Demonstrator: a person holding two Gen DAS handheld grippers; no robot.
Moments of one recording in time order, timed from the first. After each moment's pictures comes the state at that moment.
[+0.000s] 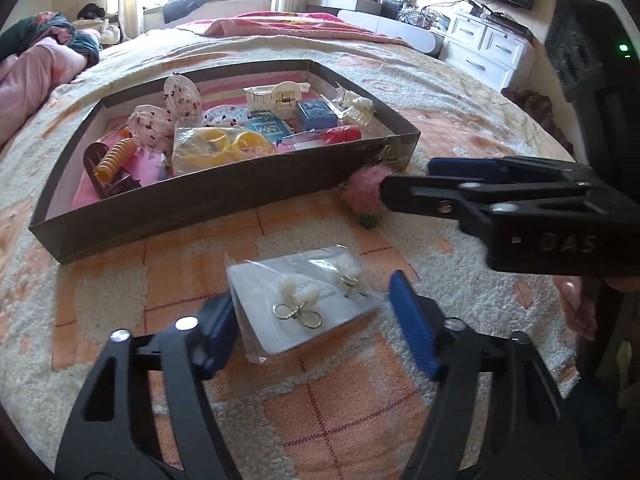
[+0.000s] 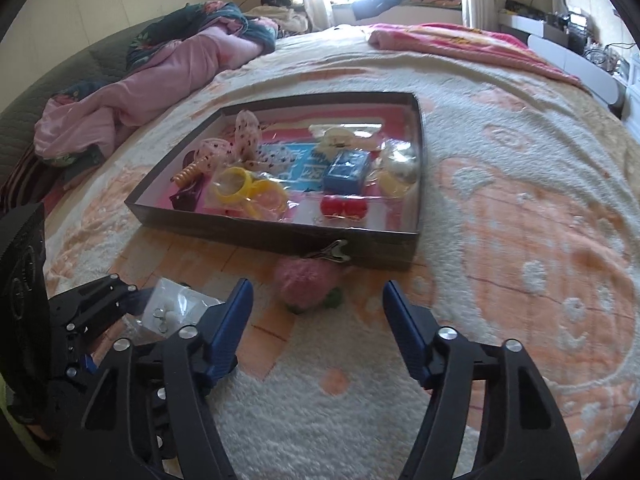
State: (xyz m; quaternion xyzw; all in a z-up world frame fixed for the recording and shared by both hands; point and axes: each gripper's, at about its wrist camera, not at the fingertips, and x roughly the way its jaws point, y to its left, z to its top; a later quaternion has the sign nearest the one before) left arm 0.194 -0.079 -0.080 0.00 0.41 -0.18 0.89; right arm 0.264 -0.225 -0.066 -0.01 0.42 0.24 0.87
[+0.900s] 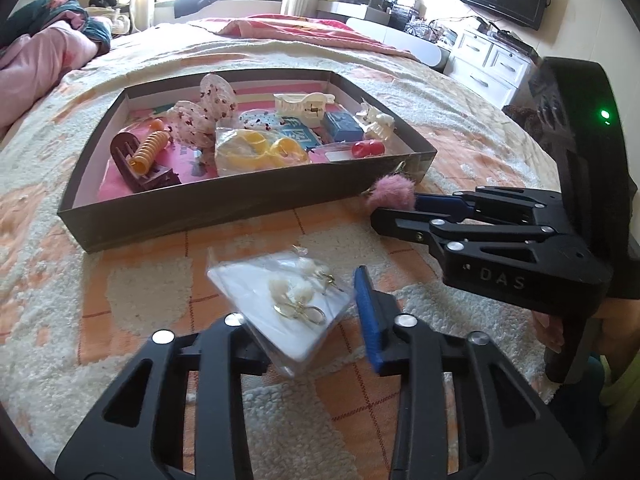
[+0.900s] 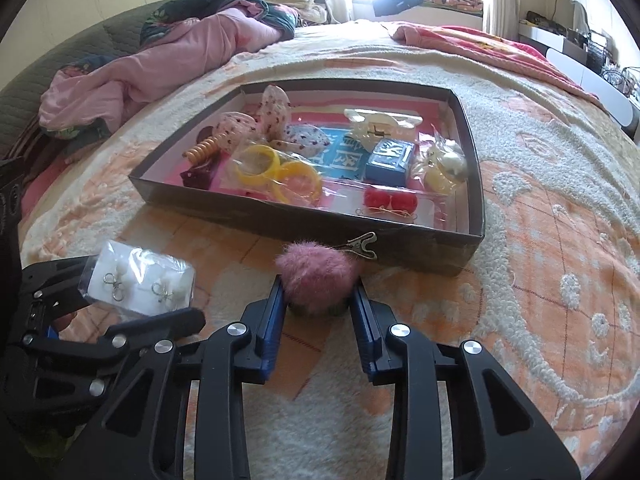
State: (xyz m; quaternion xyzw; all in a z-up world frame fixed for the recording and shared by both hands) left arm 0.188 -0.049 -0.070 -0.03 0.41 -0.18 0.90; right arm 0.259 -0.194 -0.076 -0.05 0.42 0.26 0.87
